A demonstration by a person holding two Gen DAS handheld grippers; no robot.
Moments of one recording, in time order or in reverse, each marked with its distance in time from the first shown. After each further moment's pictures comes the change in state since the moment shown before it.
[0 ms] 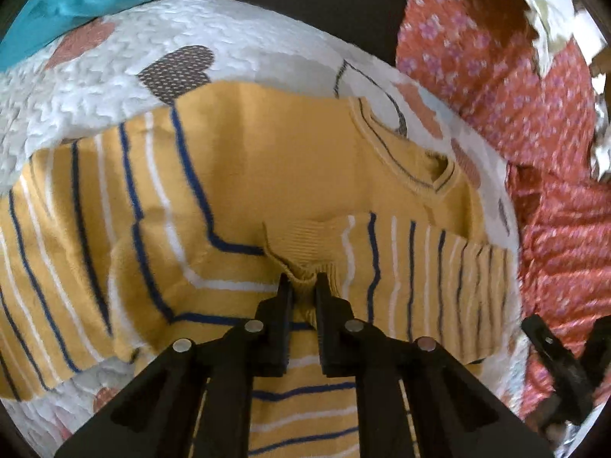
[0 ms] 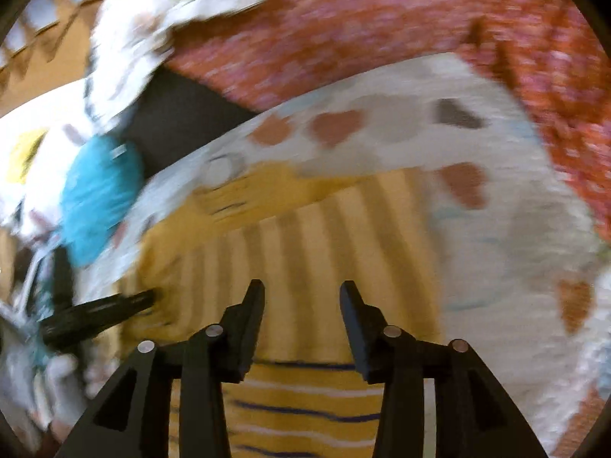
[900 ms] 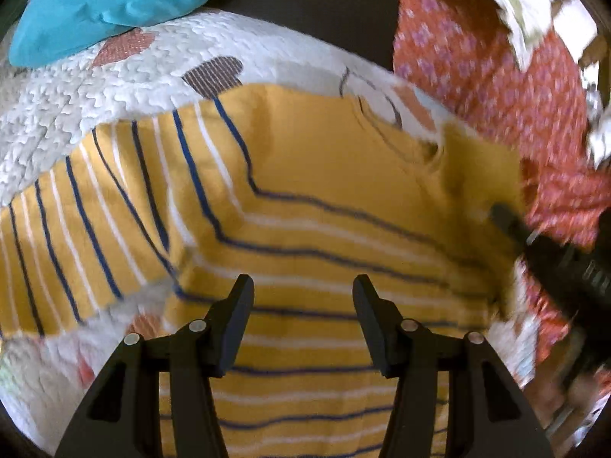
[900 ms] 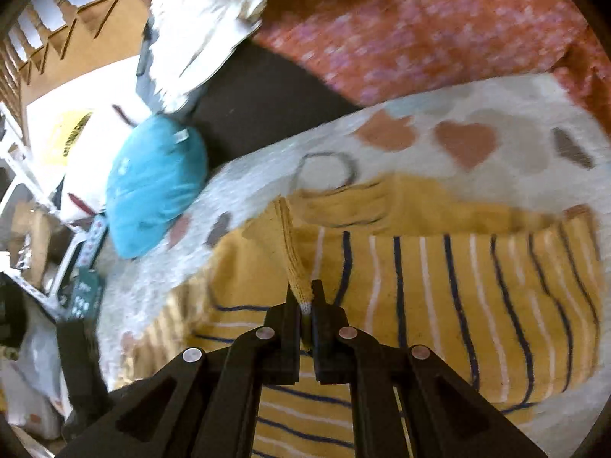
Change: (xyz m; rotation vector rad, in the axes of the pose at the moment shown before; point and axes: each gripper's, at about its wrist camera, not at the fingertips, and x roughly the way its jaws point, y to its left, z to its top) left arm -0.046 0.007 -0.037 0.003 -0.052 0.044; right arm 0.050 0.123 0.009 -0.100 0.055 0.253
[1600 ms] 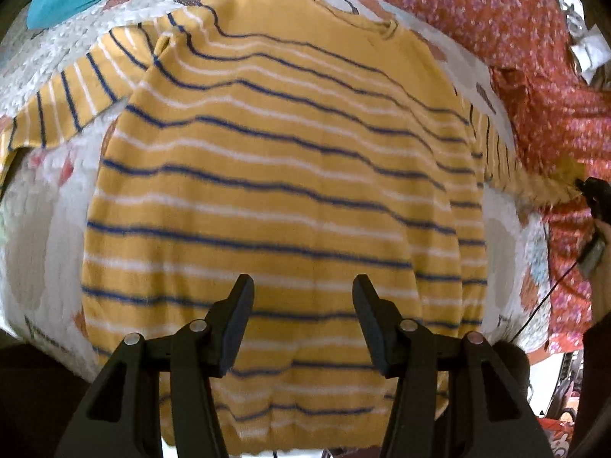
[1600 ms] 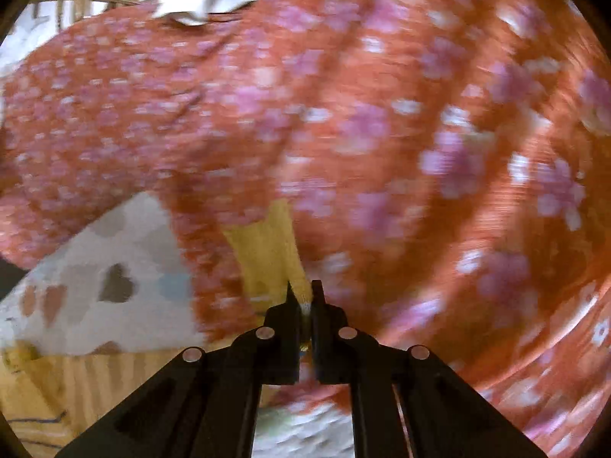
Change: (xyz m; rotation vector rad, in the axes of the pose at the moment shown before) left arm -0.029 -0.053 -0.146 0.085 0.169 0.080; right arm -0.252 -0.295 0.040 0.276 -0.343 -0.870
